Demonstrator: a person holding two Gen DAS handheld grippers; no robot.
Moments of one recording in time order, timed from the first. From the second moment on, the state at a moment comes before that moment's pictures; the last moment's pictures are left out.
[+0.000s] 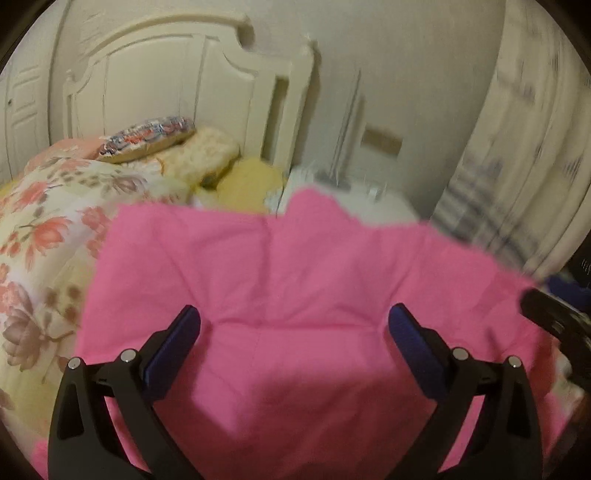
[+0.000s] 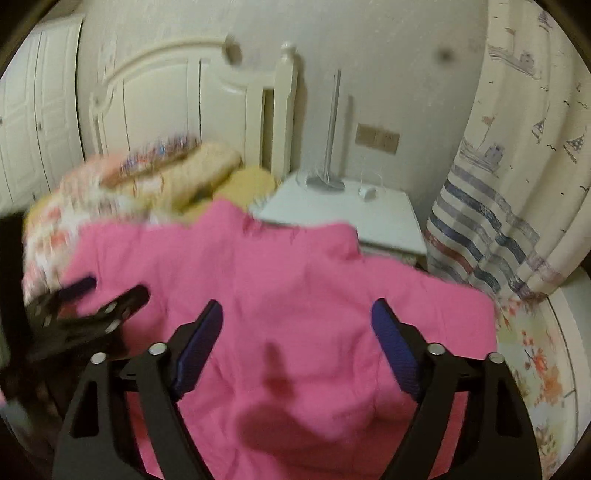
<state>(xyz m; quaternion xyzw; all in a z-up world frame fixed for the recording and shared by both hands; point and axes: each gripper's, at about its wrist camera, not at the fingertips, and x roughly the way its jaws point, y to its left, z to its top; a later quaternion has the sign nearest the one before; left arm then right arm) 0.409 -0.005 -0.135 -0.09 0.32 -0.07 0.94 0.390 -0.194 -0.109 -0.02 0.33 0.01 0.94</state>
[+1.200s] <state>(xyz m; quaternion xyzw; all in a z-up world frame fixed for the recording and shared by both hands) 0.444 0.011 -0.166 -0.07 0.40 0.01 0.91 0.452 -0.215 -0.154 0.05 0.42 0.06 0.90</state>
